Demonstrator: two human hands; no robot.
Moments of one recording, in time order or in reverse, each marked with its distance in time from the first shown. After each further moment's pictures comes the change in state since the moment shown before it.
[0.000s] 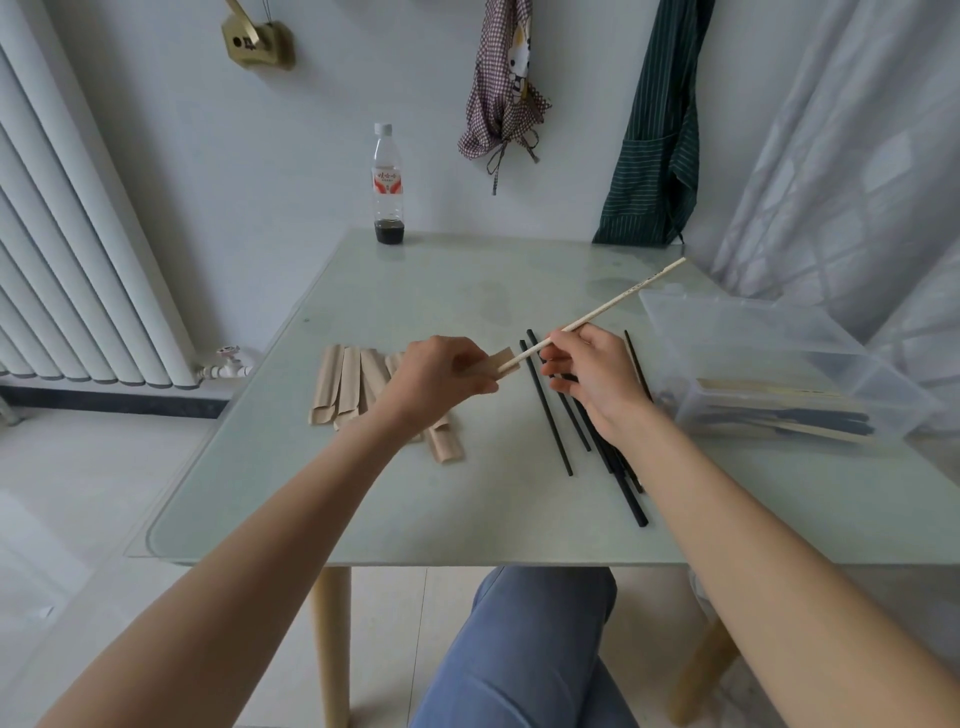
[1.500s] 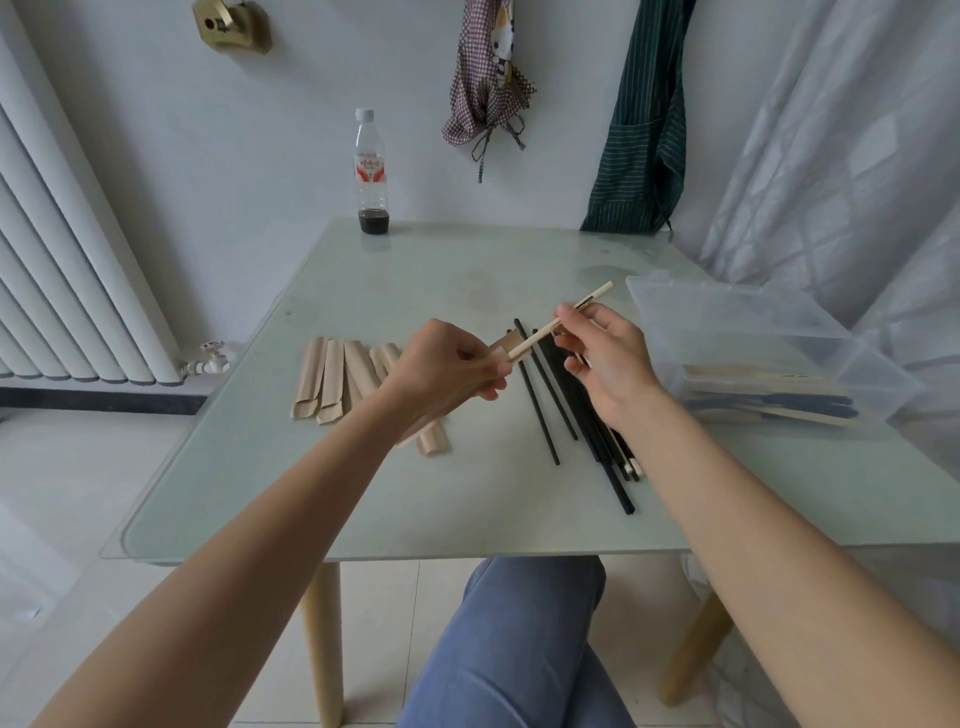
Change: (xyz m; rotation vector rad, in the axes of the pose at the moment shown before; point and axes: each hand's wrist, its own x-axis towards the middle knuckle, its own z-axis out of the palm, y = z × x) left_hand -0.001 0.023 0.005 -0.451 -0.138 -0.149; right_hand -0.003 -0.007 -0.016 0.114 0.081 0.019
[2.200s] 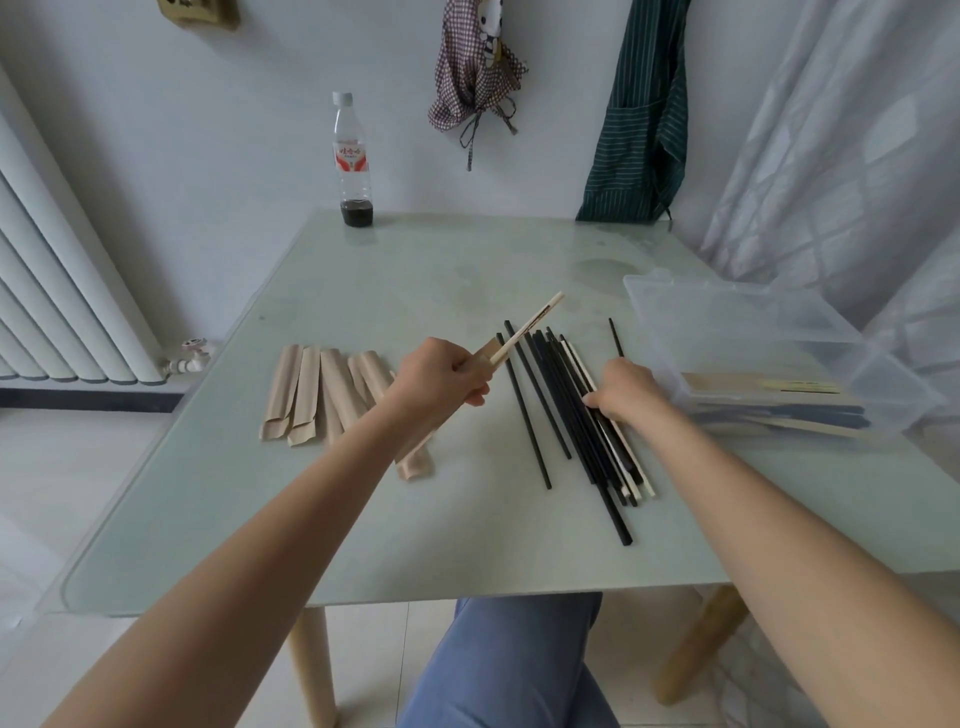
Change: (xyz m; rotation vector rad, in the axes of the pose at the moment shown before) left_hand 0.046 -0.024 0.016 0.155 0.048 -0.096; right_hand 0.055 0.027 -0.040 -1.421 -0.031 0.239
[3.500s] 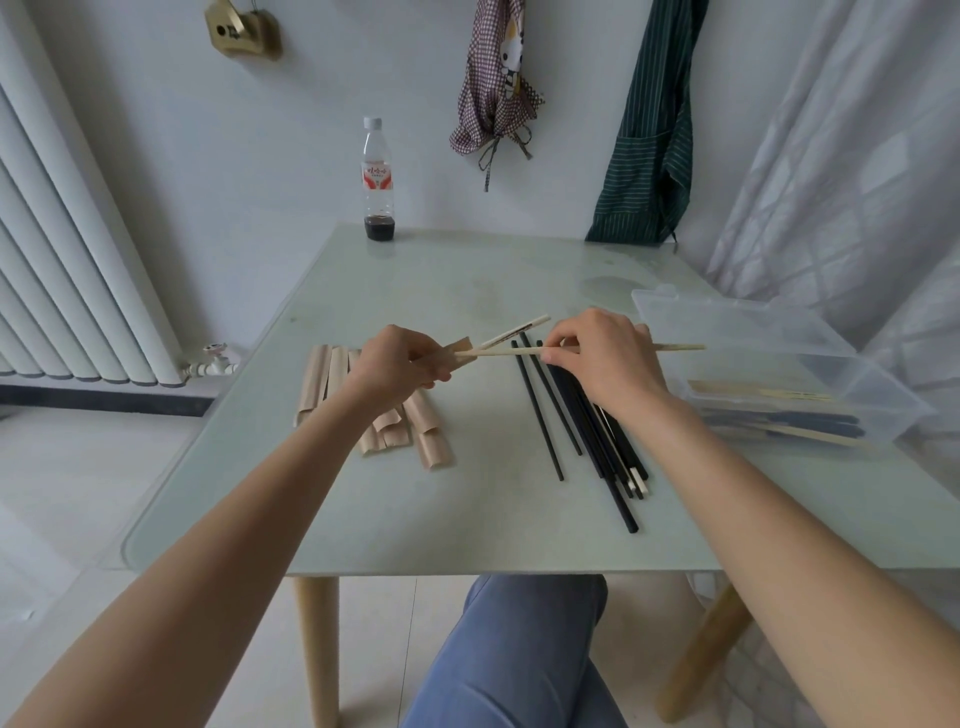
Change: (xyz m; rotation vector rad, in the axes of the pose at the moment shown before) left_hand -0.025 -0.015 -0.056 0.166 0.101 0.079; right_hand -0.057 -0.042 -0.030 0.017 0.417 -0.515
